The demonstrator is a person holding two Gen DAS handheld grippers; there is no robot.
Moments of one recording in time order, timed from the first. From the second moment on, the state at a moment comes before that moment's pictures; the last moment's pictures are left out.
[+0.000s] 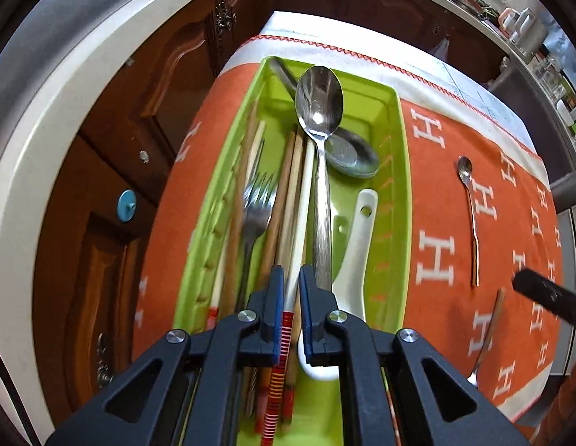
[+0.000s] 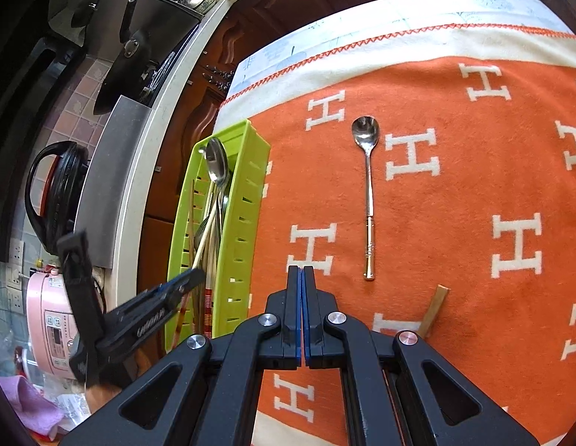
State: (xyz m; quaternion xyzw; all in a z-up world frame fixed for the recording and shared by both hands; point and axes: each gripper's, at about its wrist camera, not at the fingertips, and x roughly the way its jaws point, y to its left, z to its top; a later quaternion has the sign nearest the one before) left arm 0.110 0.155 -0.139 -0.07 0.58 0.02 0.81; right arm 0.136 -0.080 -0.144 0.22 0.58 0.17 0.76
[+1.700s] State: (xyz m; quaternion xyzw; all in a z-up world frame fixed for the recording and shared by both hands) left arm 0.103 0.026 -0.105 0.01 0.53 -0.10 0.84; right arm 0.066 -0.062 -0.196 0.03 0.59 0.05 0.81
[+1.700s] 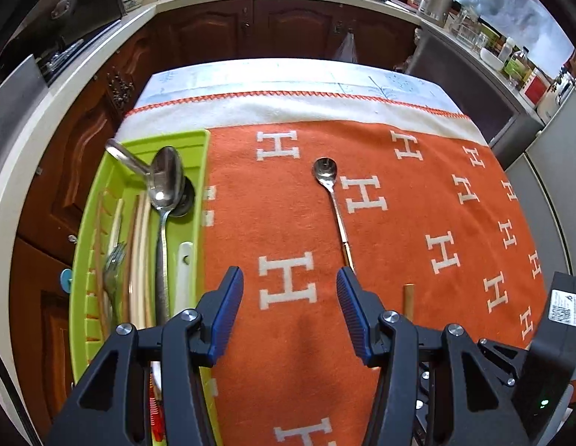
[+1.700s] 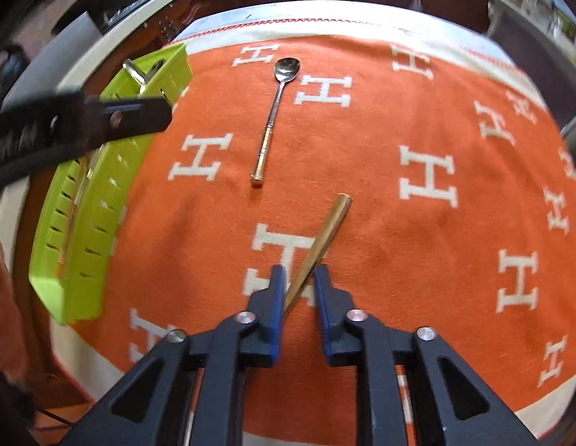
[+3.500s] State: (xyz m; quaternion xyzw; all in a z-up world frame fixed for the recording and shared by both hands) left arm 0.074 0.027 -0.110 -0.05 0.51 -0.13 0.85; right arm 0.042 -0.182 -0.156 0.23 0.55 0.06 0.80
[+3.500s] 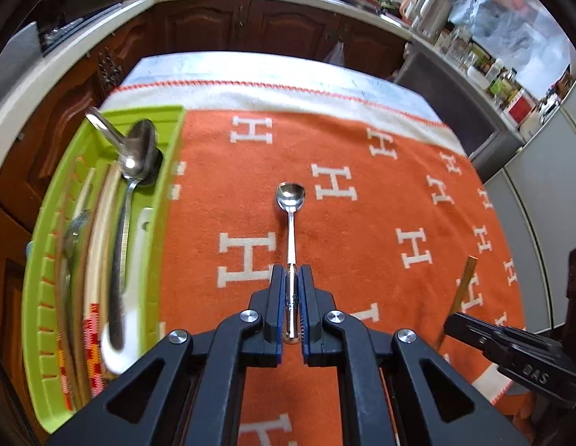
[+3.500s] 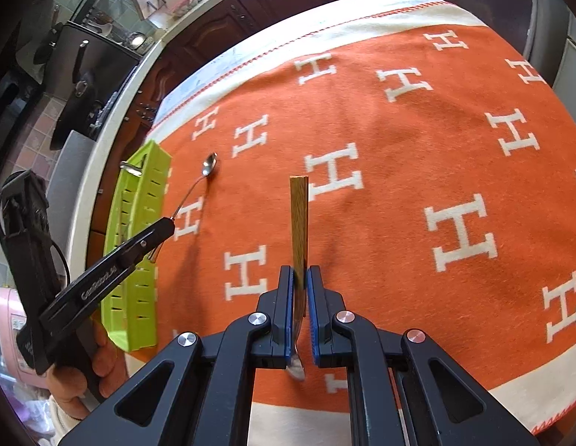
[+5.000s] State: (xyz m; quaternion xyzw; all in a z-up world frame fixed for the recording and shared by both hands) left arm 0.039 0.169 -0.074 -0.09 0.44 0.07 0.89; right arm 0.154 -0.007 -0.145 0.15 0.58 0.21 0.77
